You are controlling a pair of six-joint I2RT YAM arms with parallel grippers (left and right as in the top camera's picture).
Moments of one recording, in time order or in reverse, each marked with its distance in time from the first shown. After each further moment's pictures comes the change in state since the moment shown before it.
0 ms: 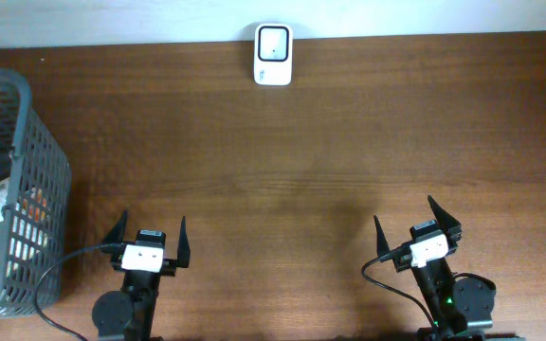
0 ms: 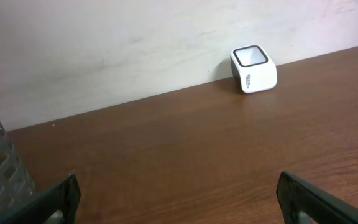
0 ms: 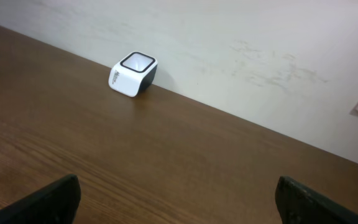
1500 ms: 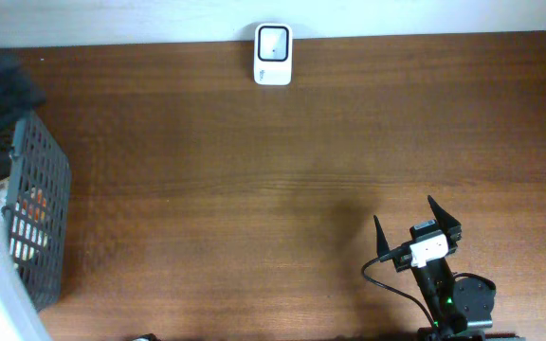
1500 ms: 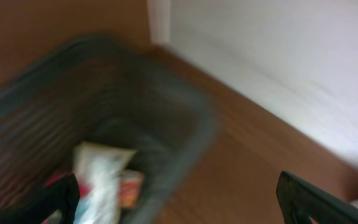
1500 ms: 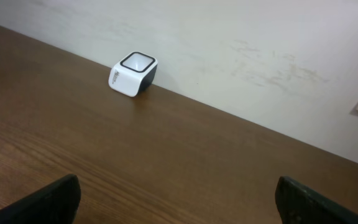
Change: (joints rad) left arm 0.286 1.464 2.096 -1.172 -0.396 -0.497; right arm 0.000 0.000 0.000 -0.001 0.000 0.000
